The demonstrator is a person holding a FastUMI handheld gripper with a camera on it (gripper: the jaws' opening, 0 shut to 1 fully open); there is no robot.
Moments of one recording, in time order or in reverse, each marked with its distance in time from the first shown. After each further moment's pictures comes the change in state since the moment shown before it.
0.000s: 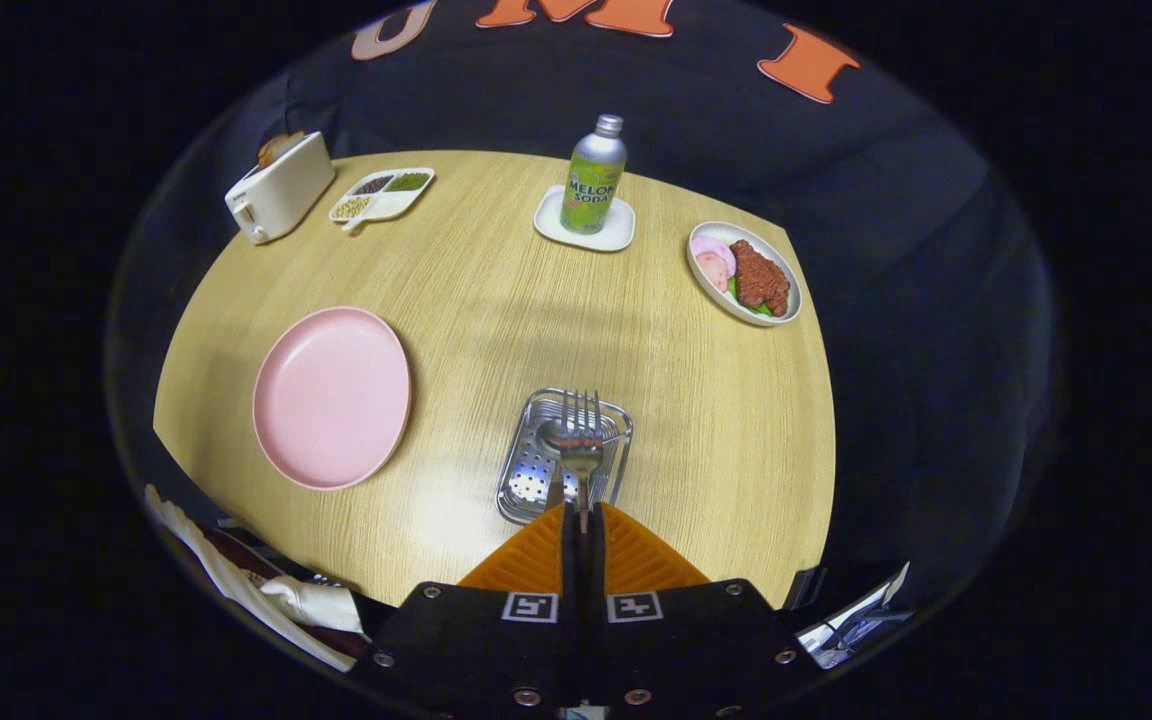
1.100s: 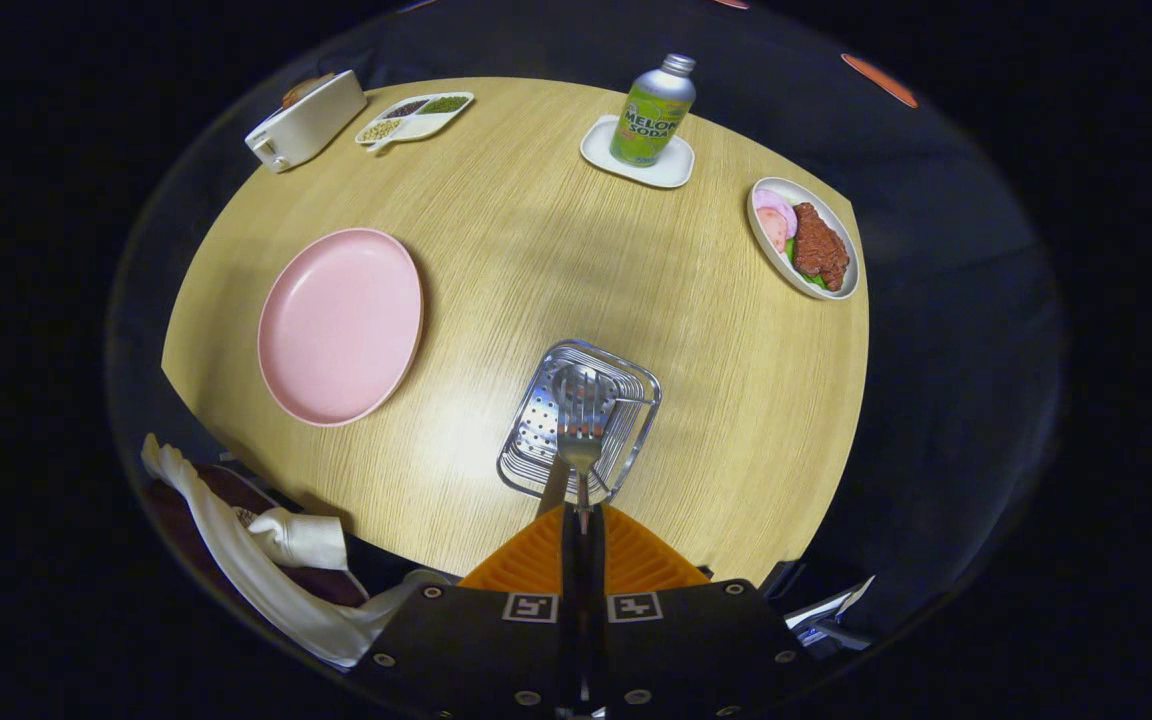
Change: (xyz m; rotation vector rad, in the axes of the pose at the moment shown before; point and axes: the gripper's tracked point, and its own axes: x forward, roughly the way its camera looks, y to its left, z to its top) arm 0.004 0.005 -0.005 -0.148 0.233 0.077
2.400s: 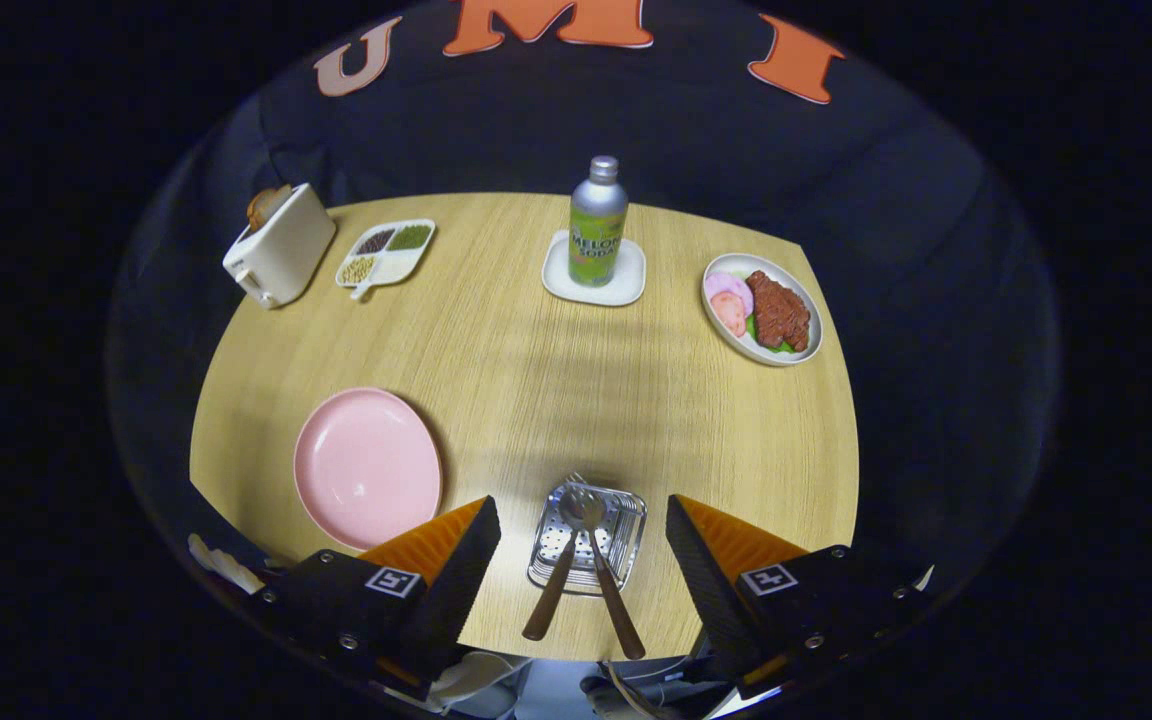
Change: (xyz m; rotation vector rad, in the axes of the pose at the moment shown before) arm -0.053 -0.014 0.084 0.266 -0.429 0.014
